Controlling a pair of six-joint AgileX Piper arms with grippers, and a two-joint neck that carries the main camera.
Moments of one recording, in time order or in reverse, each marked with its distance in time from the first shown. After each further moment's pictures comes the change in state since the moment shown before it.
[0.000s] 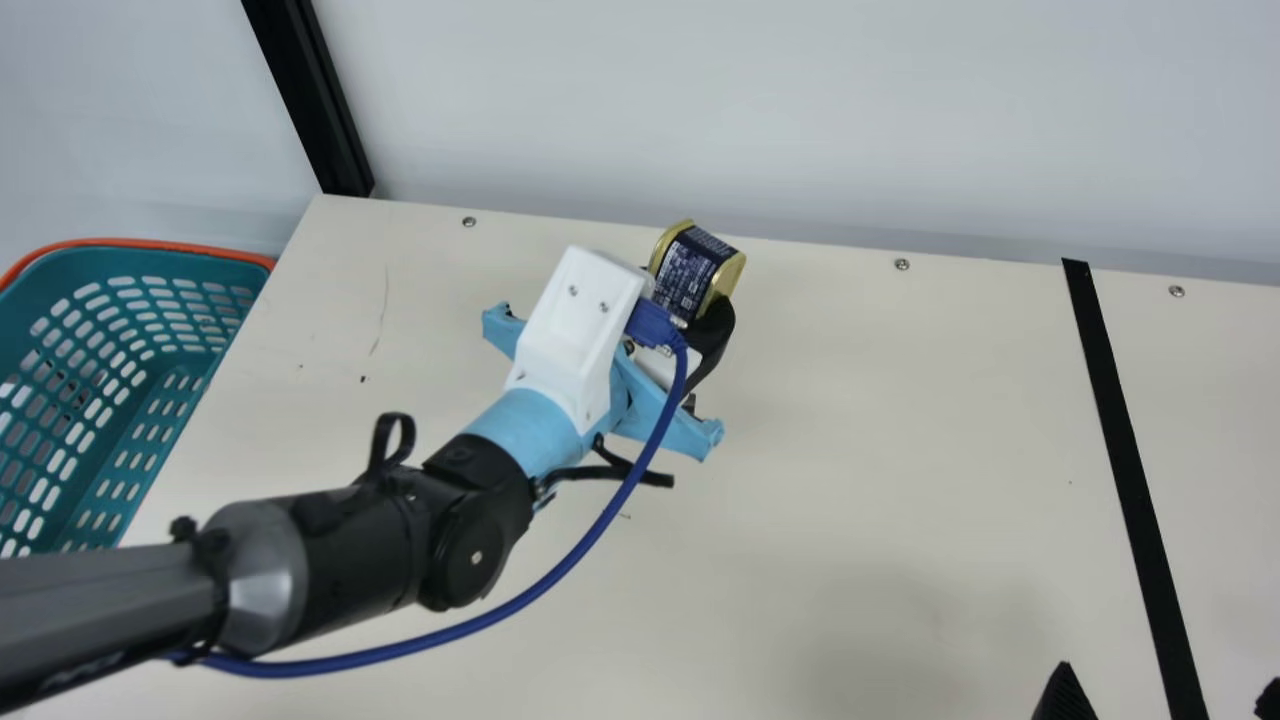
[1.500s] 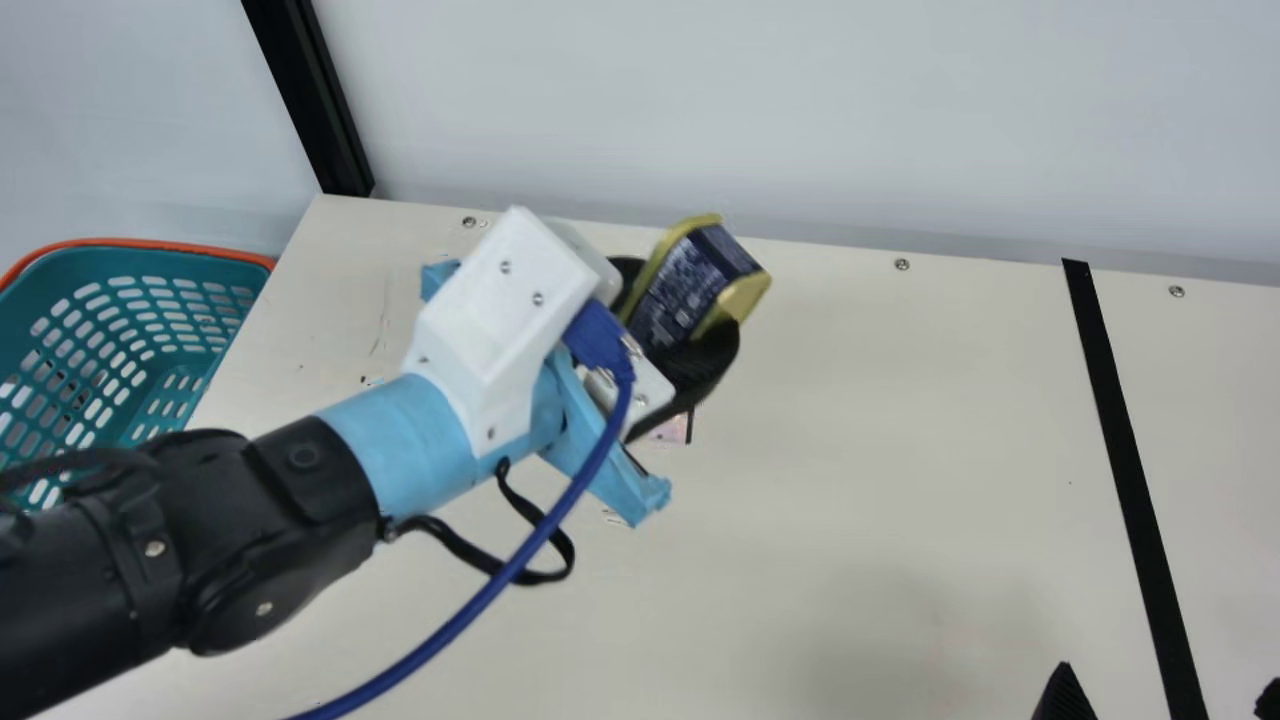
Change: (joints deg) left arm 0.3 -18.8 -0.2 33.0 24.2 -20.2; right arm 0.0 0.0 0.0 0.0 0.0 0.0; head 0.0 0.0
